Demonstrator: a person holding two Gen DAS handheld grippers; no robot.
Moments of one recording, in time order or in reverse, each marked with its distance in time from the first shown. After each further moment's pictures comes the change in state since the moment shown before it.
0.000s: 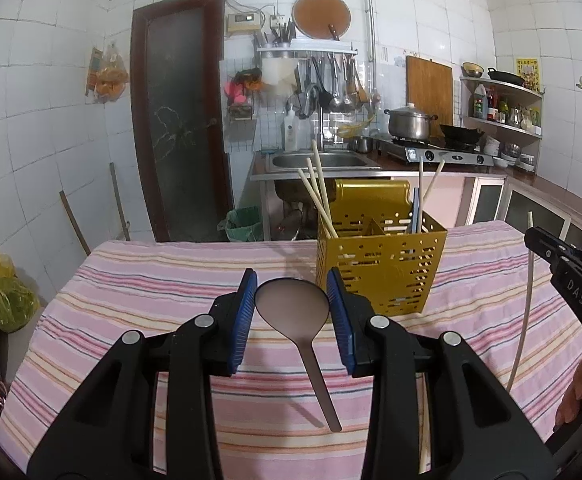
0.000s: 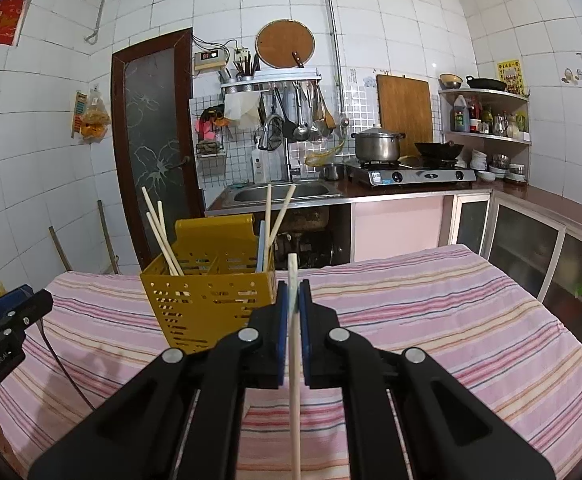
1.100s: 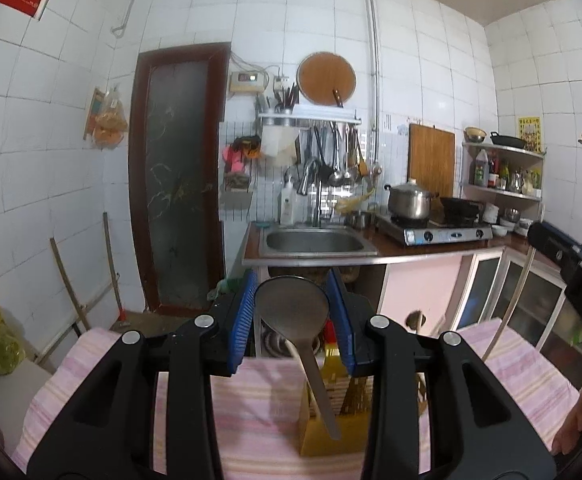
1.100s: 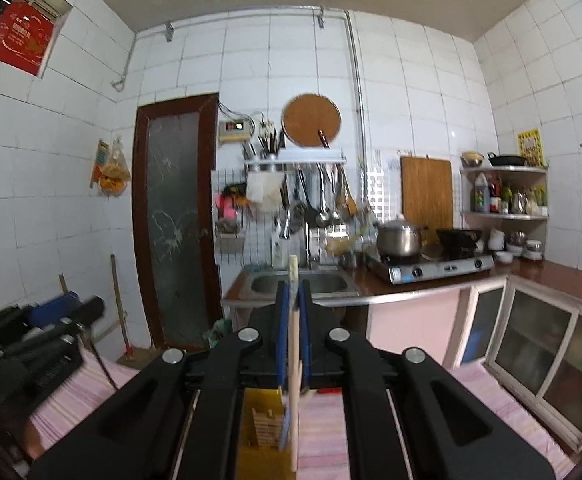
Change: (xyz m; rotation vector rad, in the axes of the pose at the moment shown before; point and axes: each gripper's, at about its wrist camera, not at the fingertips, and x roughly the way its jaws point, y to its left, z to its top) left arm 0.027 -0.003 0.150 -0.058 -0.206 -0.021; right arm -0.001 0.034 0.157 -0.078 -0.256 0.060
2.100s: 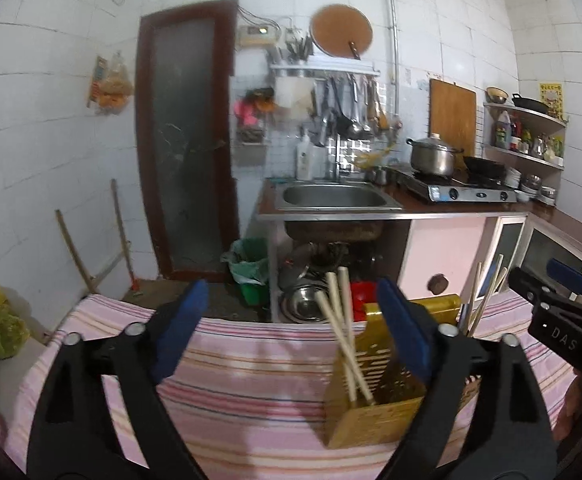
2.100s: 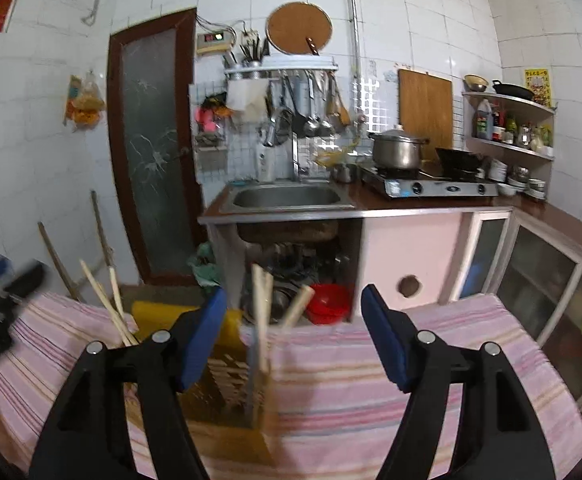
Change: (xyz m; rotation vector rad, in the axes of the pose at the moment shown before) left arm 0.060 0.019 -0.052 0.015 0.150 0.073; right arm 0.090 -0.029 -0.088 0.016 0.331 -0.053
